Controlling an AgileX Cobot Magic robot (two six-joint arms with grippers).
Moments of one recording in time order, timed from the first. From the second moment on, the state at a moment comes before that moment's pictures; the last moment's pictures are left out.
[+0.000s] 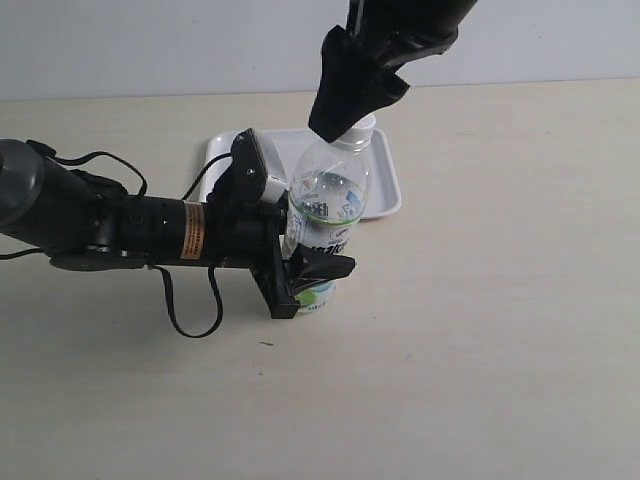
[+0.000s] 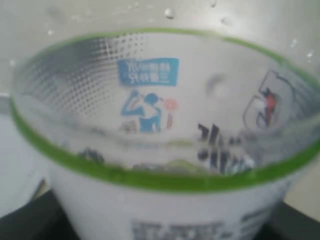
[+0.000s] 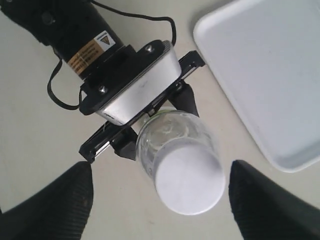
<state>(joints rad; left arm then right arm) -0.49 2.10 -0.92 1.08 -0.89 -0.45 0.37 1.71 -1.61 0.38 1.22 -0.64</state>
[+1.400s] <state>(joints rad) -0.49 2.10 -0.92 1.09 -0.89 -0.45 0.37 1.77 -1.61 0.34 1.22 -0.54</state>
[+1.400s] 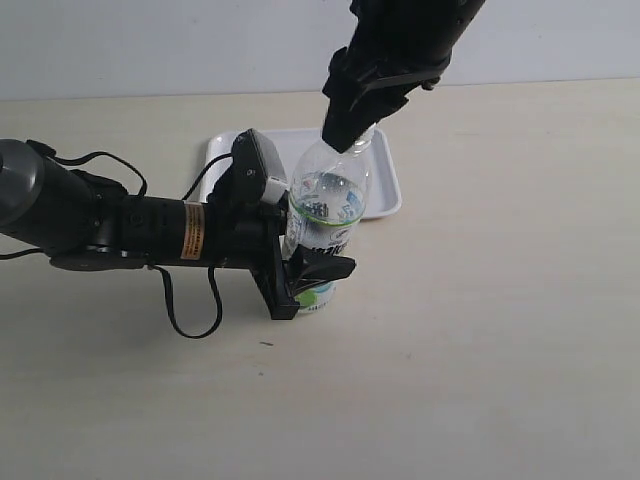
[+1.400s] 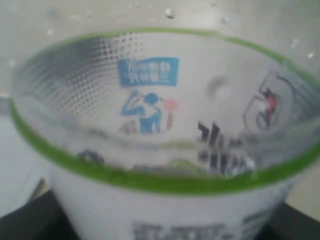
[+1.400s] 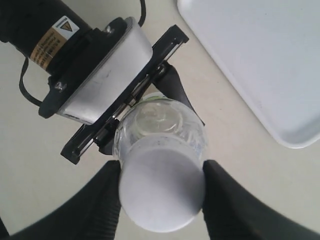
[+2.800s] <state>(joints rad) -0.49 2.10 -0.92 1.09 -0.89 -0.45 0.37 1.78 -1.61 0.34 1.22 -2.04</state>
